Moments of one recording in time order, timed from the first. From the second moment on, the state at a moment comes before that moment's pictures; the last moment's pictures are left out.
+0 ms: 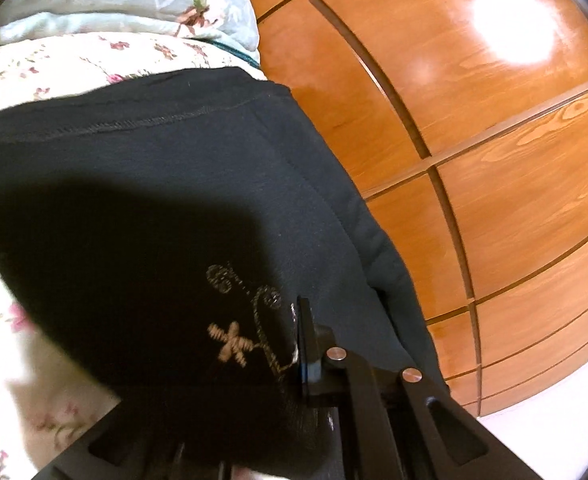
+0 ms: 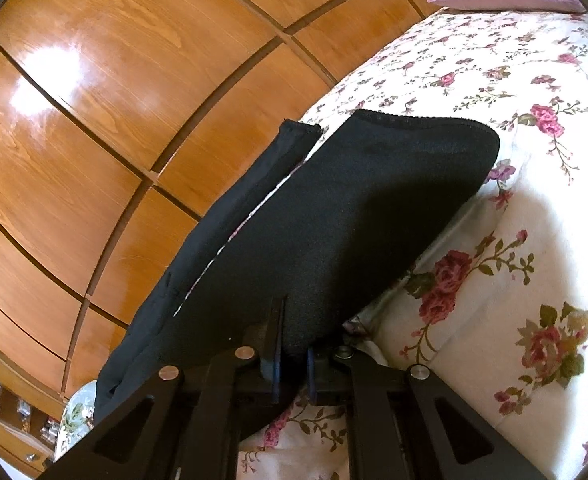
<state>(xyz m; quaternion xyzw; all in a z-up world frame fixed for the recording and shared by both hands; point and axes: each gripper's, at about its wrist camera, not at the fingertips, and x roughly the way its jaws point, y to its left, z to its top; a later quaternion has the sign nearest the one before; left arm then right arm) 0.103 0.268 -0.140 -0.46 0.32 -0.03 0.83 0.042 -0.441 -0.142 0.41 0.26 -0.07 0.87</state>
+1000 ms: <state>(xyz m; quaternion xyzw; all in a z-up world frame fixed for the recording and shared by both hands) -0.007 0.280 -0.131 -0.40 0.32 -0.02 0.86 -0.027 -0.442 -0.125 0.35 0.29 -0.11 0.88</state>
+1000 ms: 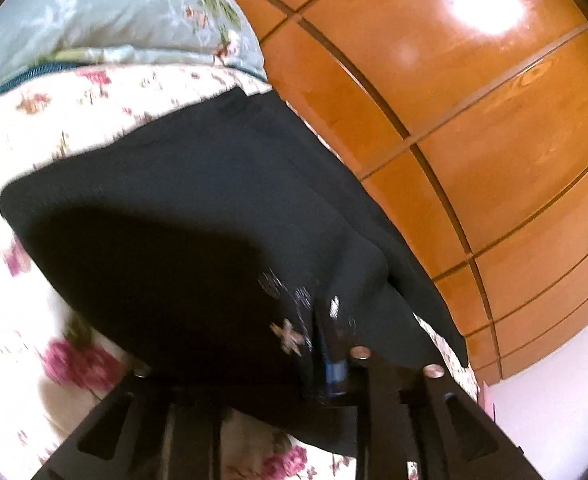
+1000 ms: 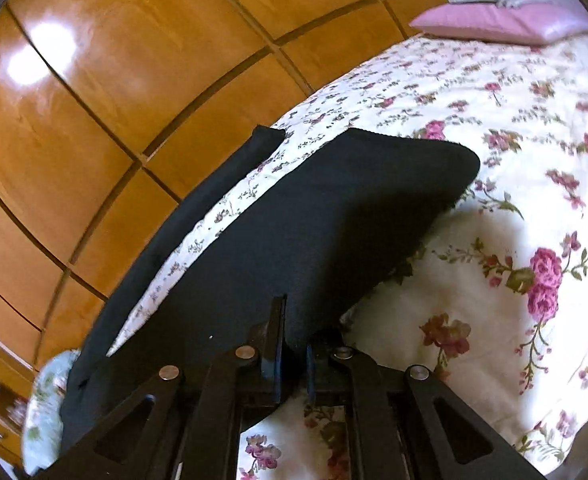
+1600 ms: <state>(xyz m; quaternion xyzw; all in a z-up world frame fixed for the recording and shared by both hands) -0.011 0.316 -0.114 -0.38 0.31 0.05 0.87 -0.043 -0.453 -0.092 0.37 0.28 -0.16 0.87</state>
